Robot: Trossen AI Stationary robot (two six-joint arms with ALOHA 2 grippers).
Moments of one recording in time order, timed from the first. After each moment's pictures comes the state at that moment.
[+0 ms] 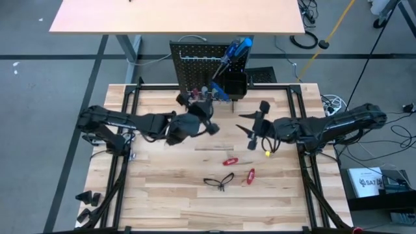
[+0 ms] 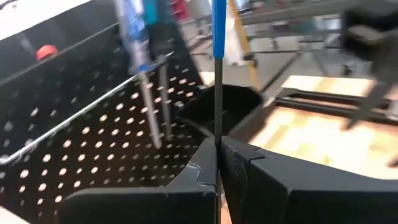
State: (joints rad) left arm -0.14 1.60 1.53 -0.30 -1.00 0.05; right arm 0.19 1.07 0.84 -0.04 0.60 -0.18
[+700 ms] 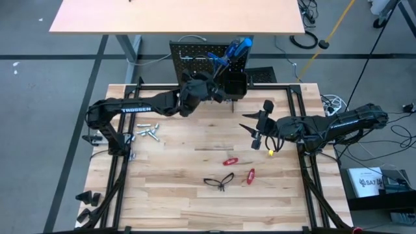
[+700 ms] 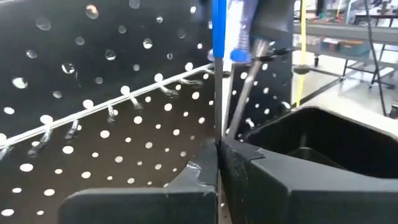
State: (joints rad) left arm 0.18 1.69 1.53 -0.10 -0.84 -0.03; right arm 0.19 1.01 0.84 -0.13 0.60 -0.12
